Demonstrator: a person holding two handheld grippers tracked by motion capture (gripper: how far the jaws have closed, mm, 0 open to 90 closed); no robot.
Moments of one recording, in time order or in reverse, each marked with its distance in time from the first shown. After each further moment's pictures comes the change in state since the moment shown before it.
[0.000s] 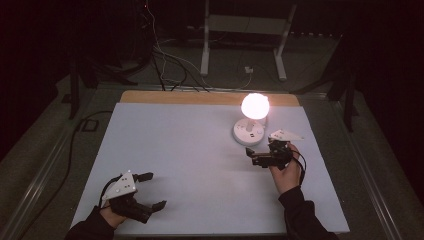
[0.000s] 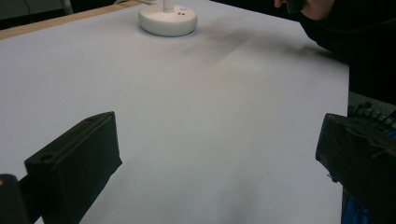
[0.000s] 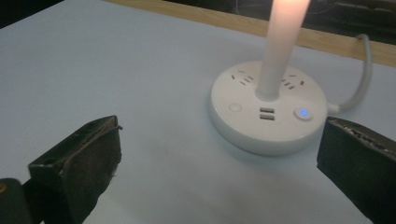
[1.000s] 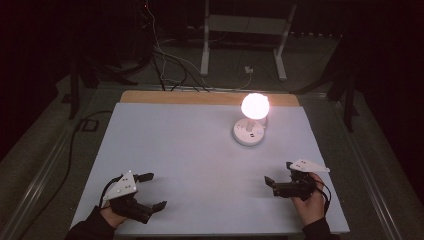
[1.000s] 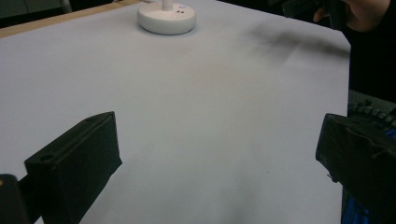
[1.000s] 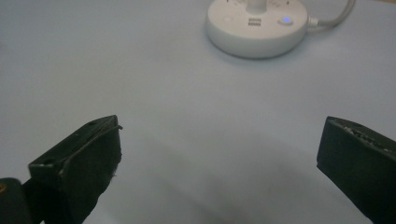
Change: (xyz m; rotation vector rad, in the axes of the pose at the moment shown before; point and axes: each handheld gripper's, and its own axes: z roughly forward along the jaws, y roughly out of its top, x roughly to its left) left arm 0.000 0.000 0.001 0.006 -0.001 0.005; right arm -0.008 -0.070 -0.064 0.059 0.013 -0.012
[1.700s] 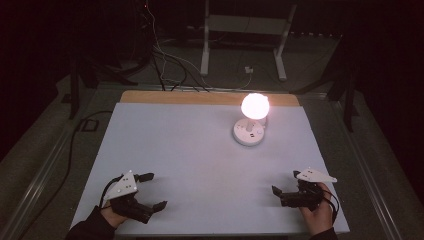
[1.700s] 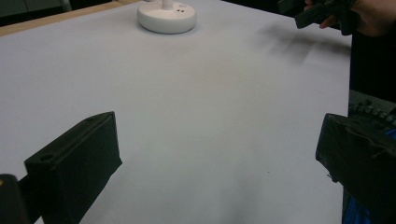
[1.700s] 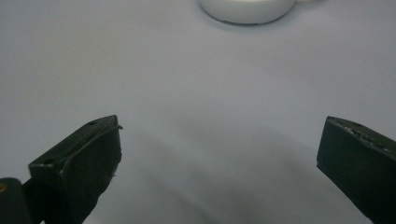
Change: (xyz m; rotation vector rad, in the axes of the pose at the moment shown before) left arm 0.000 0.000 0.001 0.004 0.002 -0.003; right arm -0.007 -0.026 -0.015 0.039 -0.015 -0.018
